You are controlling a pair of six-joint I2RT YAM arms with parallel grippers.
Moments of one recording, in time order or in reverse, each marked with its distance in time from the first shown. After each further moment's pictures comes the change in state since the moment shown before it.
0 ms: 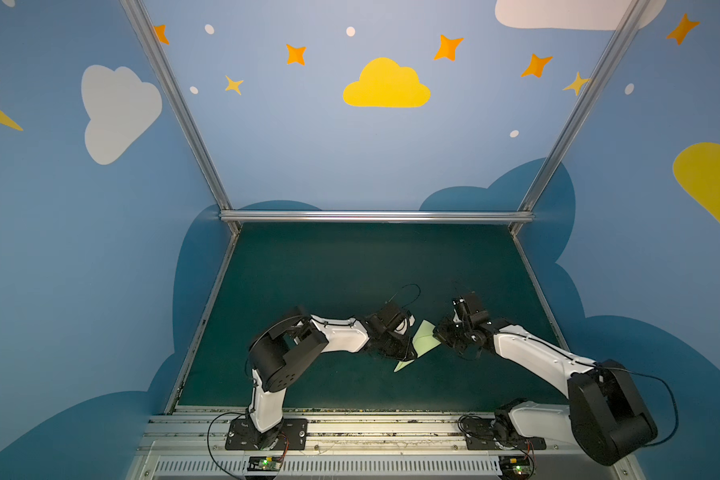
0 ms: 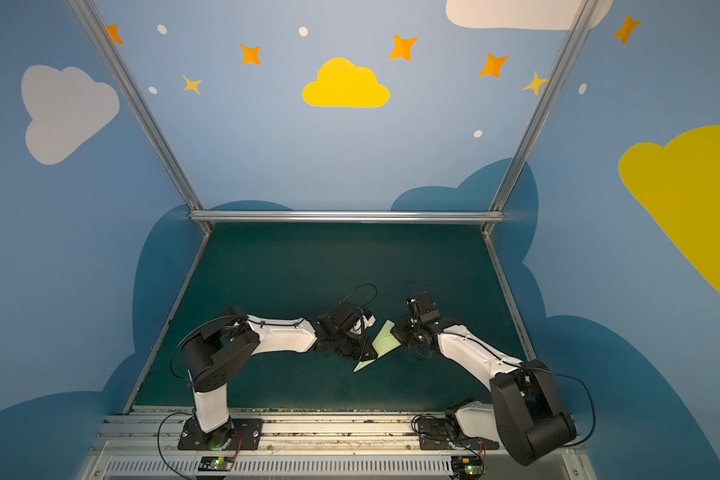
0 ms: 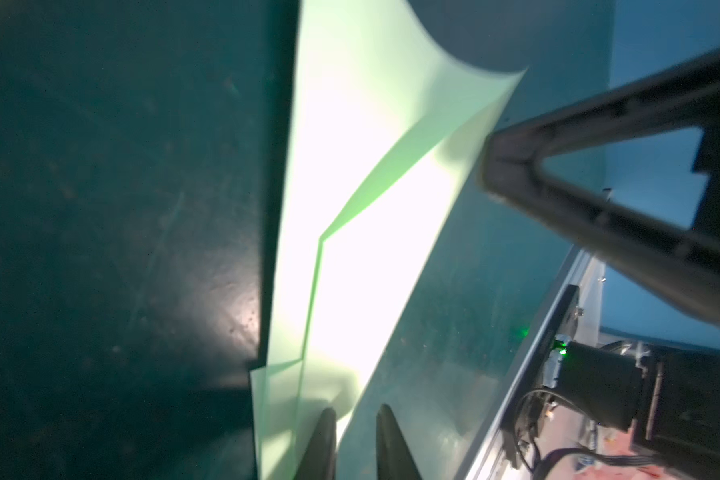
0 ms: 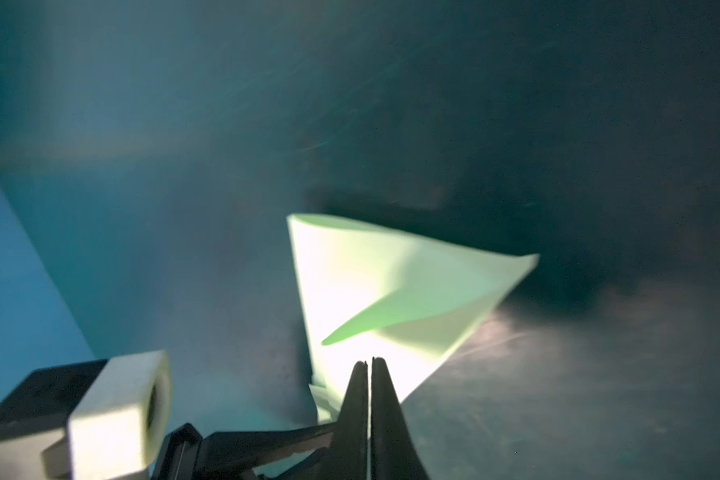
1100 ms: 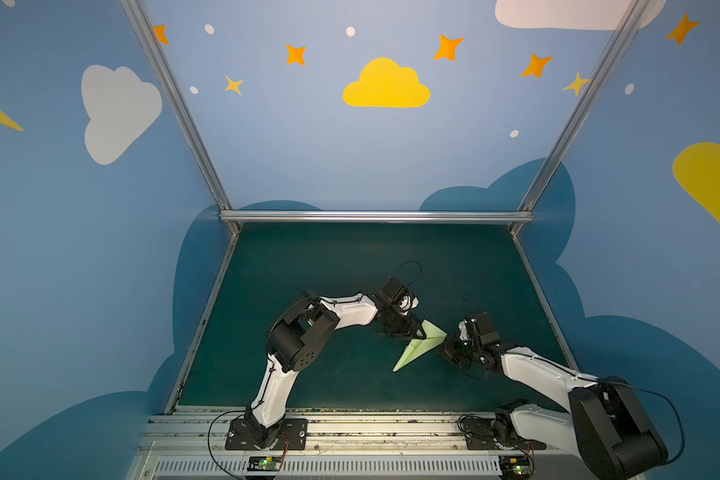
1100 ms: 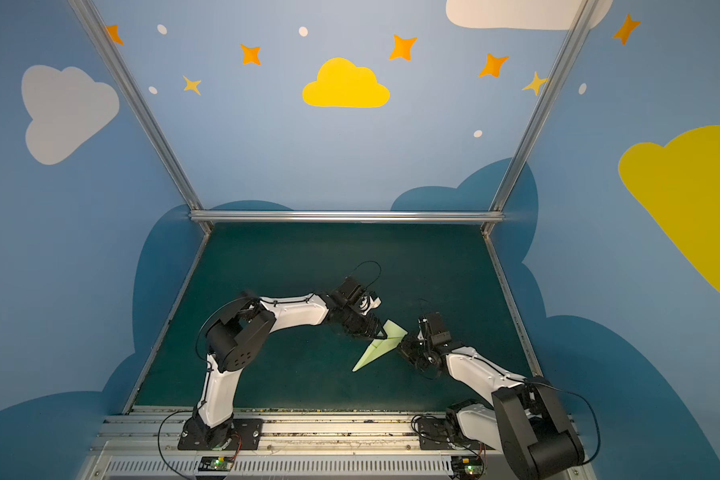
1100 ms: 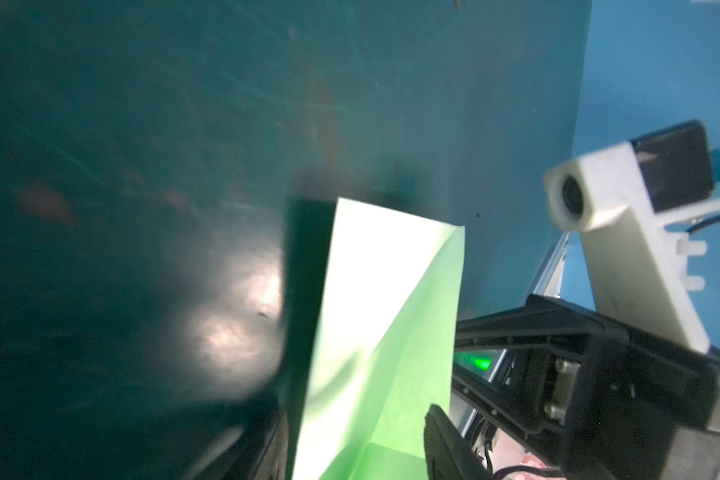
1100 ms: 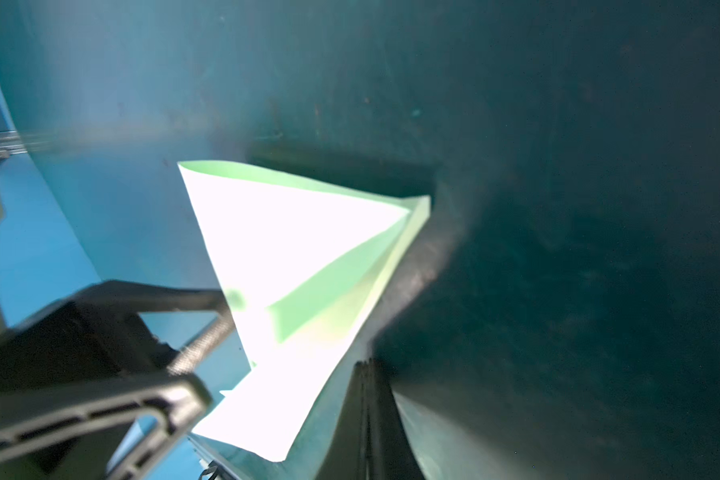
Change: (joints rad) left arm 0.102 0.209 0.316 -0.206 0.171 0.069; right arm -0.087 -0.080 -0.257 0.201 -0.130 0.005
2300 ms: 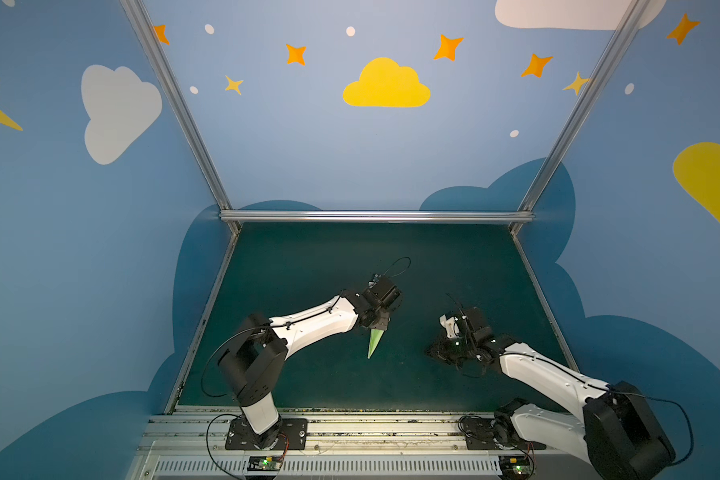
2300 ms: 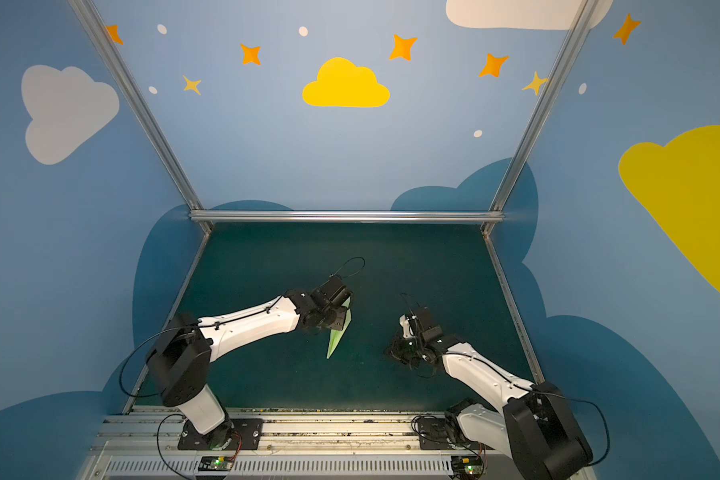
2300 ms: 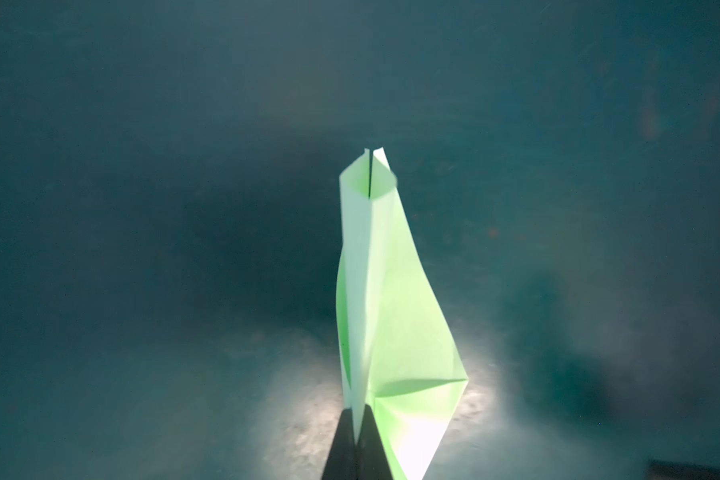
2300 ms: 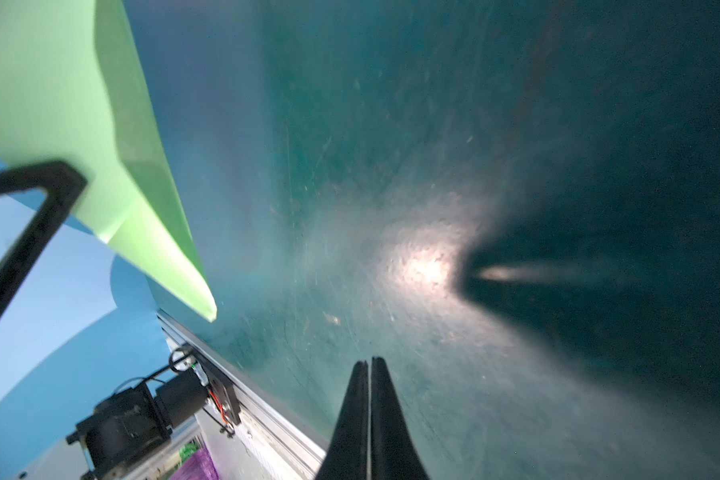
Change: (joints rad) left arm -0.037 -0.349 -0.089 -0.405 -0.875 0.062; right arm 0.154 -0.036 0.113 -0.160 -0.105 -0.184
